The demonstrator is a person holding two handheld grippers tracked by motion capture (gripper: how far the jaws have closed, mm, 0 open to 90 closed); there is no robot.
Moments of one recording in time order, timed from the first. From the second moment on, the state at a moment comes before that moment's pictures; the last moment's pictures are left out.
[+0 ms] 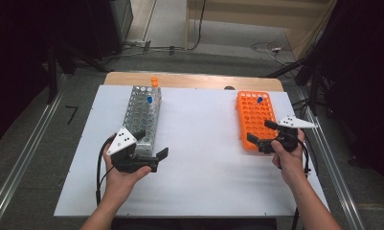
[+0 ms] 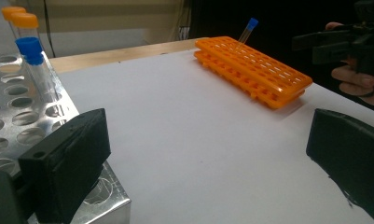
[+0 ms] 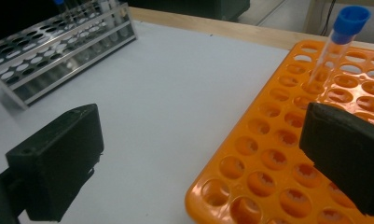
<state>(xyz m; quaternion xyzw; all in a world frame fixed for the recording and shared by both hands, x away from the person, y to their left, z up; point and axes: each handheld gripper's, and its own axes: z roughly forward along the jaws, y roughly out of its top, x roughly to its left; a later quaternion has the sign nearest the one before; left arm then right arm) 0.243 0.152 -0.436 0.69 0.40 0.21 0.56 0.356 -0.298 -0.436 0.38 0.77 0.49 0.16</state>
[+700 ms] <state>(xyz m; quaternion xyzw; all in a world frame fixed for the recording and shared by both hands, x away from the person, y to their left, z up) 0.242 0.153 -0.438 0.69 0.41 0.20 0.56 0.432 -0.289 -0.441 0.49 0.73 0.43 0.22</state>
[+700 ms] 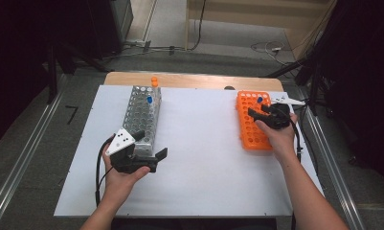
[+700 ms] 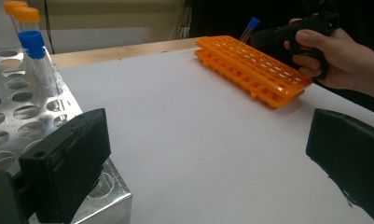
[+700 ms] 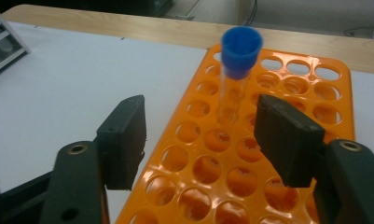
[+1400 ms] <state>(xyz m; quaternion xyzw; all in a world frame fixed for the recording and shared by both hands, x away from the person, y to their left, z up) 0.241 0.151 -0.439 0.69 0.40 0.20 0.56 0.470 -0.280 -0.452 0.52 0.74 0.36 0.22</state>
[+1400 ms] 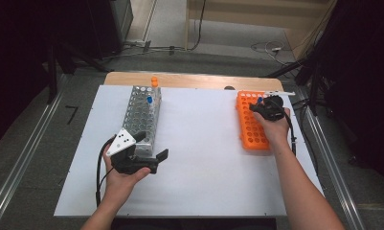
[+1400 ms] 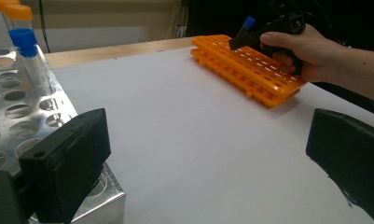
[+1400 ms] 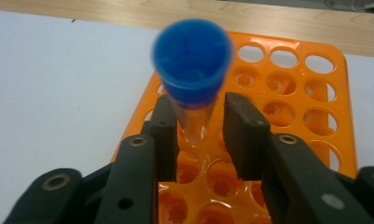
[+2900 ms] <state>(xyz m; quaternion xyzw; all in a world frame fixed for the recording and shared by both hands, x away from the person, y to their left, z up) 0.286 0.048 -0.400 0.75 0.25 0.15 0.59 0.313 -0.146 -0.408 0.19 0.87 0.45 0.11</state>
